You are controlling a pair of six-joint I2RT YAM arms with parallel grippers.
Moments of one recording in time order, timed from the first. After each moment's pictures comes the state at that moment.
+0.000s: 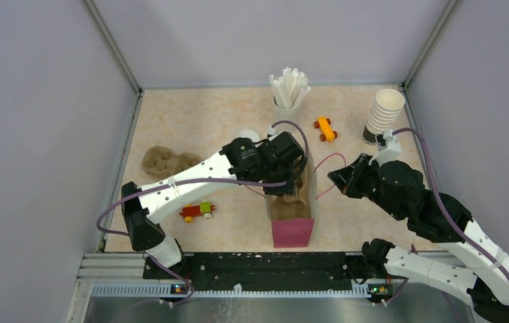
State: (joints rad) left arm -1.10 1.63 1.68 -1.08 -0.09 -0.99; right arm 0.94 0.66 1.07 -0.83 0.39 0.86
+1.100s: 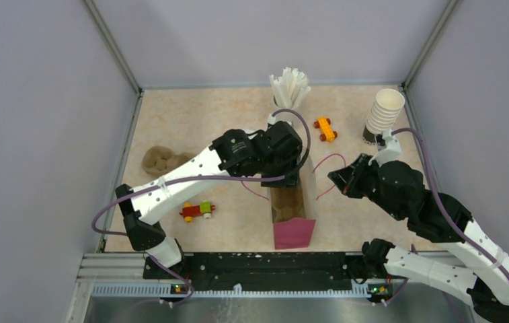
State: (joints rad) left arm -1.10 1.62 1.81 -1.17 -0.08 -0.94; right arm 0.94 0.66 1.07 -0.83 0.39 0.84
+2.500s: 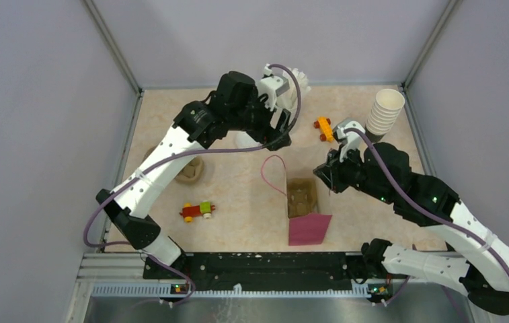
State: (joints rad) left arm -0.75 1.57 1.89 -0.92 0.25 -0.14; right arm 0.94 0.82 1.21 -0.79 0.16 0.22
